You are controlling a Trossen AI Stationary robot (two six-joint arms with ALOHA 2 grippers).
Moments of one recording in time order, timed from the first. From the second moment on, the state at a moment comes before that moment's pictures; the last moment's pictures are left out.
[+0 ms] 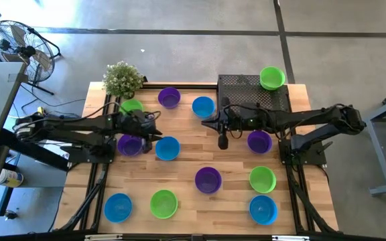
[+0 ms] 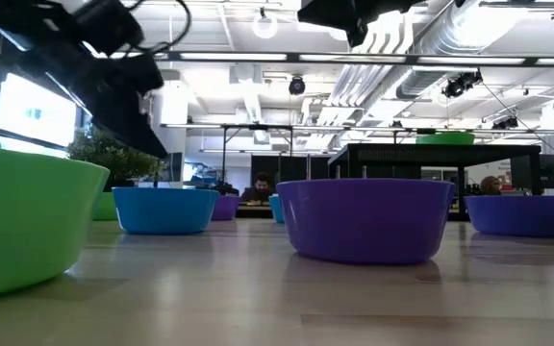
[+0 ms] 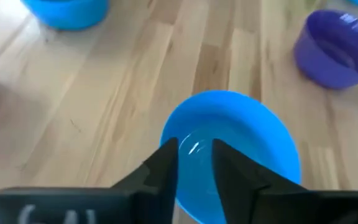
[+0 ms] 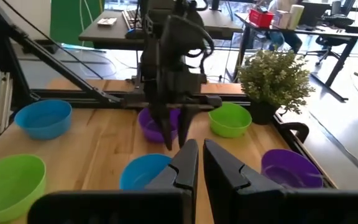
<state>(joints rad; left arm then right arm) 0.23 0.98 0.45 -0.15 0.12 -0.07 -0.04 1.30 0.95 0.13 0.06 -0.05</state>
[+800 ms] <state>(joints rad) 0.23 1.40 0.61 -0.19 0.15 -0.05 -0.02 1.30 0.95 0.03 0.05 -0.14</state>
